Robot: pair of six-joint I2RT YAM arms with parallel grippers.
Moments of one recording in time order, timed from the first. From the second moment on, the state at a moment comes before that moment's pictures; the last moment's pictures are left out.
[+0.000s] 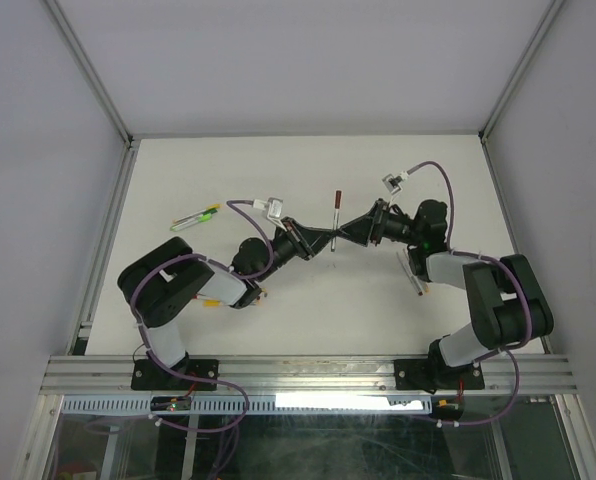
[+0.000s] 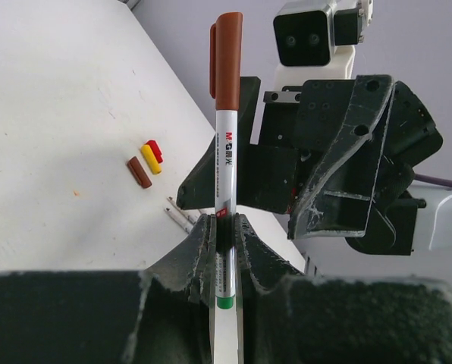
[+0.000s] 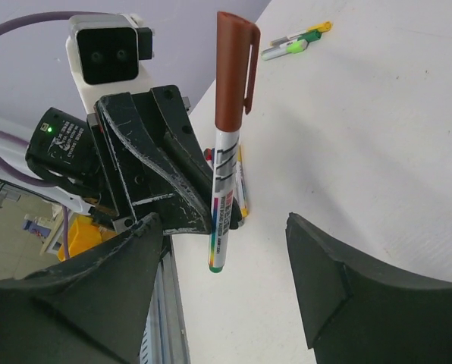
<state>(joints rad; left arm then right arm) -0.80 1.78 0.56 1.40 0.10 -0.88 0.22 1.50 0.53 0.96 -1.00 0.82</state>
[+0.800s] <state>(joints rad) -0.84 1.88 0.60 1.45 0.07 -0.94 0.22 1.55 0.58 0.87 -1.00 0.81</state>
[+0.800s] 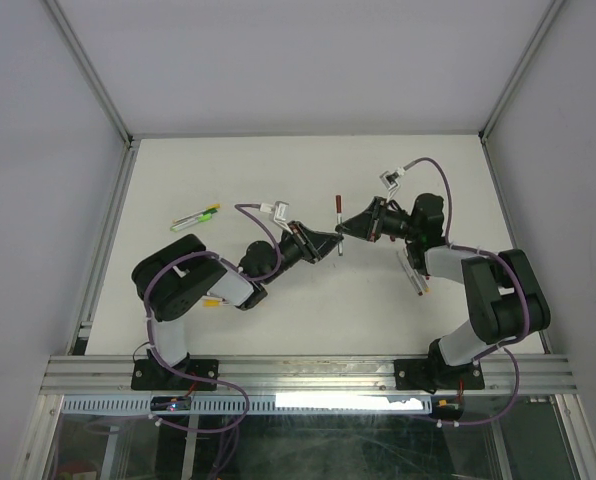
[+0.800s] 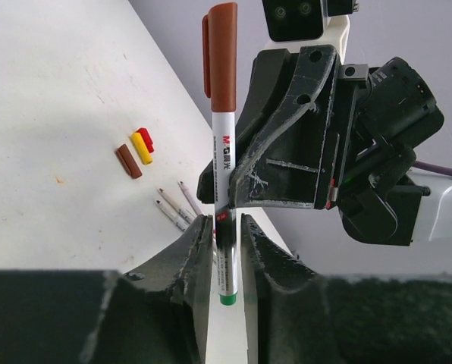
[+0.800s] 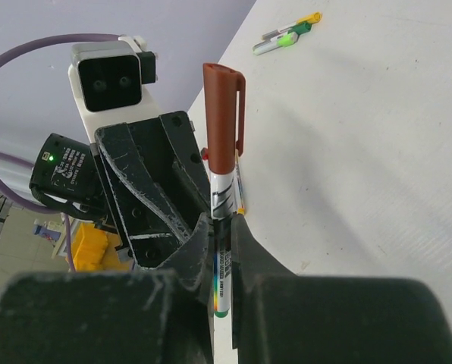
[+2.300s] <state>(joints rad) -0.81 1.19 0.54 0.71 -0.12 -0.88 0.19 1.38 0.91 -0.31 -1.15 -0.14</state>
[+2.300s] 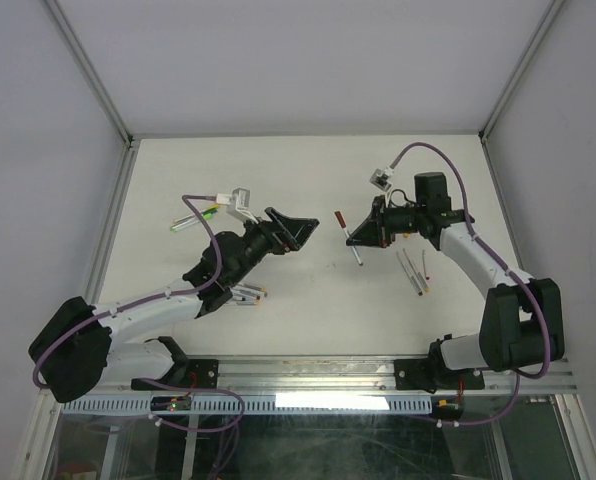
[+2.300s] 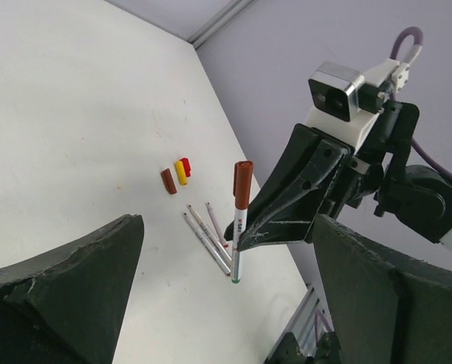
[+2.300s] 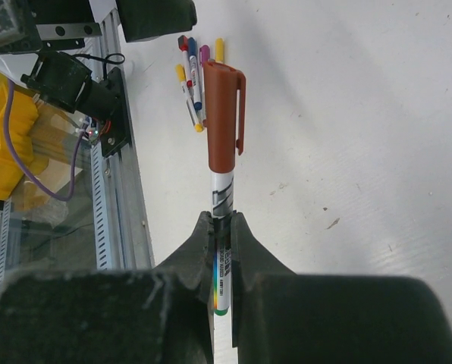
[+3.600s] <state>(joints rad) -0.81 1.25 0.57 0.60 -0.29 -1.11 0.31 1.43 0.92 -0.35 -1.04 -0.19</state>
